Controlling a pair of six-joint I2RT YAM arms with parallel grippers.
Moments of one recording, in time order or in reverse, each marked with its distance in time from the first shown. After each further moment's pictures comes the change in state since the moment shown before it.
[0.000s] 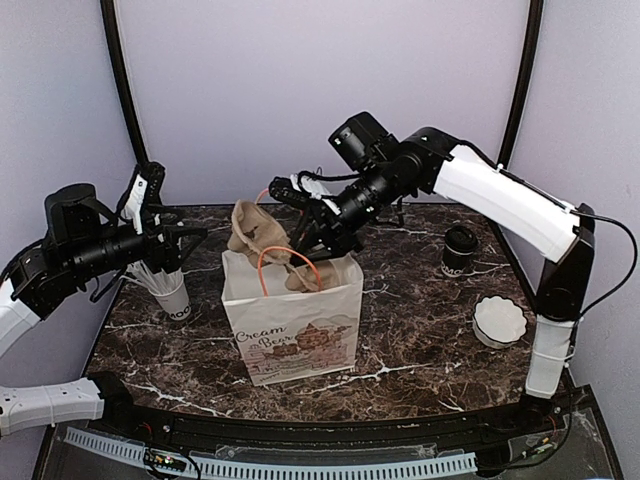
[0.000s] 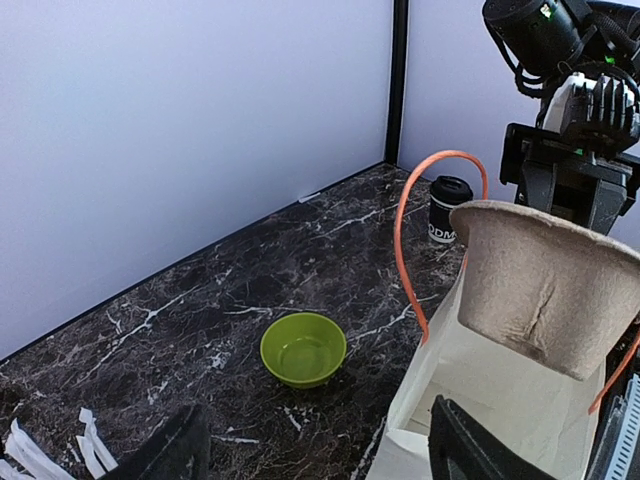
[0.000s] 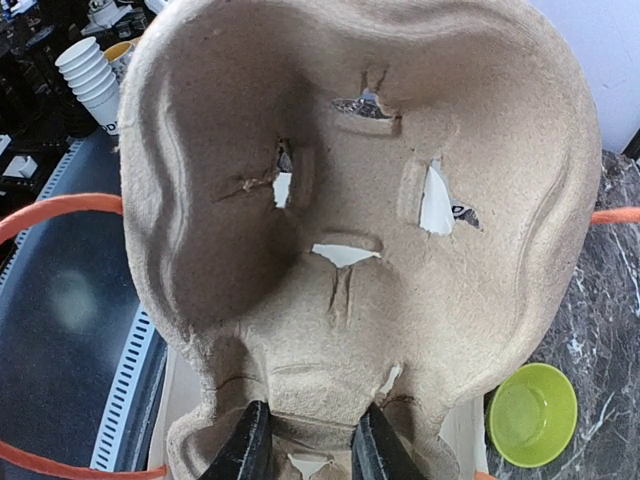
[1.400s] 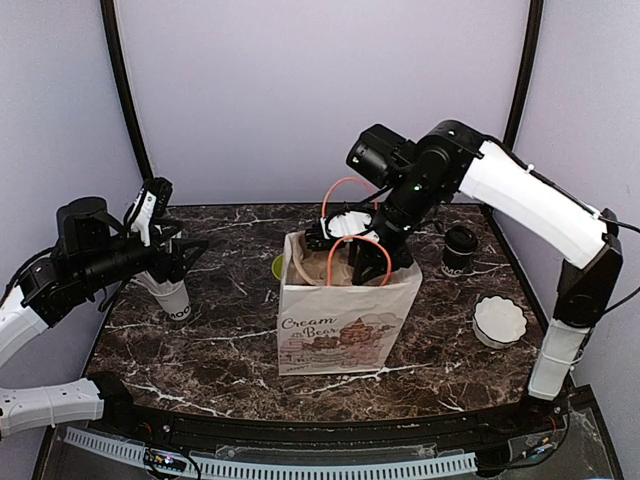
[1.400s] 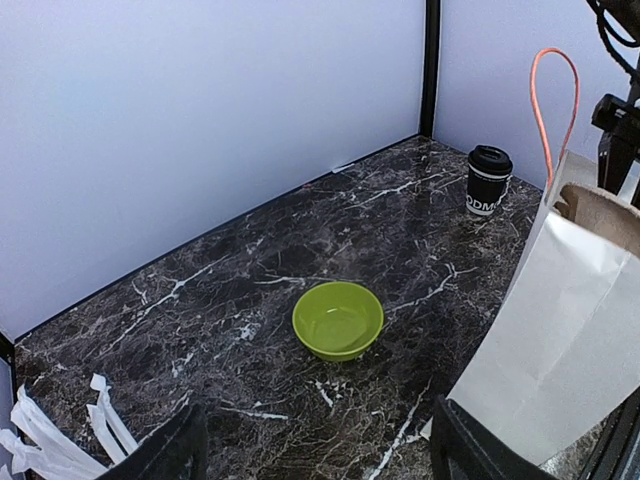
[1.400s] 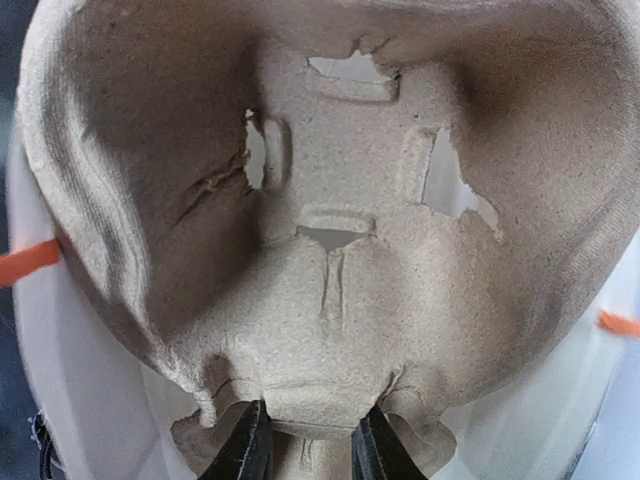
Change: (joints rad) left arm 0.000 -0.015 -0.089 0.022 -0.100 0.031; right arm 0.042 -0.092 -0.028 -0.381 0.494 -0.183
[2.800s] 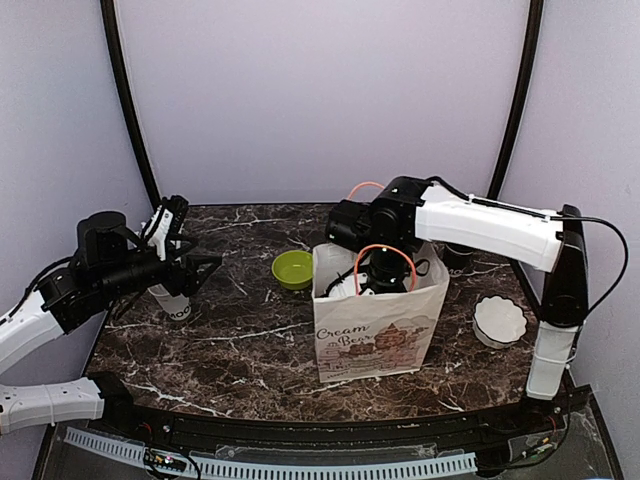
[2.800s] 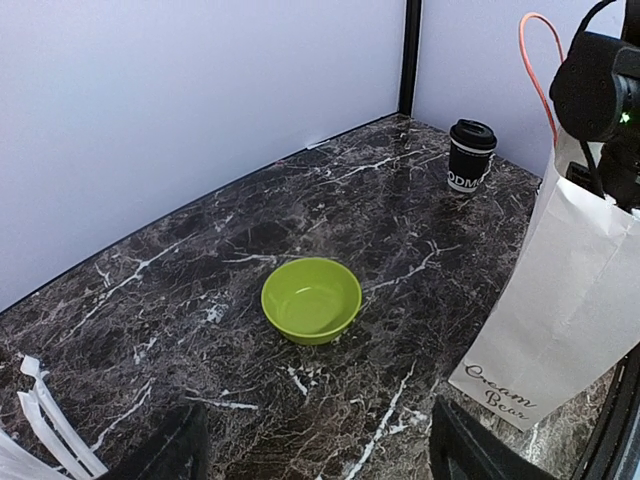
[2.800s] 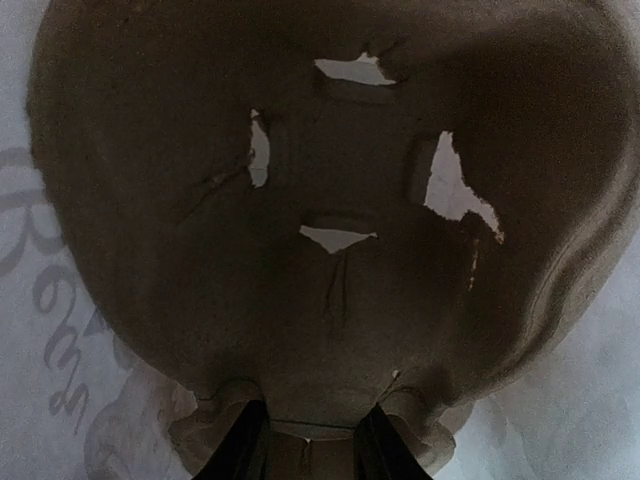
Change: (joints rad) left arm 0.000 0.031 -0.117 0.111 0.068 -0.031; right arm 0.042 0.068 -0.258 -0.020 0.207 0.006
